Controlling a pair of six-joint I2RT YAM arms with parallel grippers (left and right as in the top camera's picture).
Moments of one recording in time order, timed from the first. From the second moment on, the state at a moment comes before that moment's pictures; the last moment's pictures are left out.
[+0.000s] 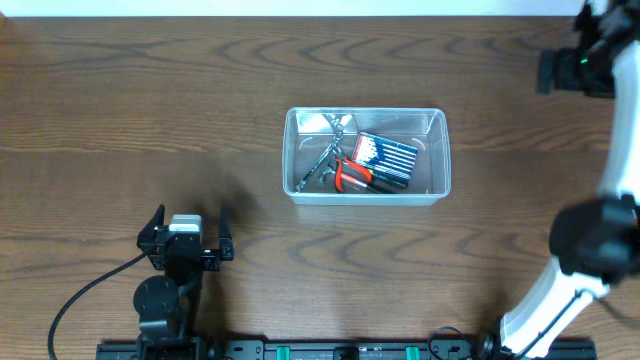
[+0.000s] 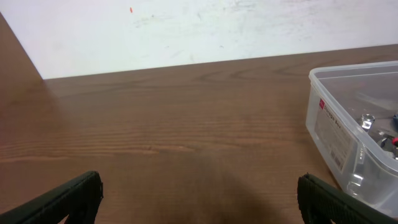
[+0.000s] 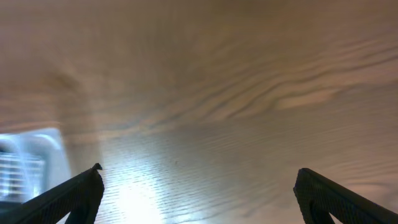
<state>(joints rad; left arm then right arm) 0.05 0.01 0.08 -0.25 0.05 0.12 -0.25 2.00 2.22 -1.40 0.06 -0.09</state>
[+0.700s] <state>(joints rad) 0.05 0.01 0.08 -0.24 0.05 0.12 -0.20 0.90 1.20 -0.66 -0.01 0.16</state>
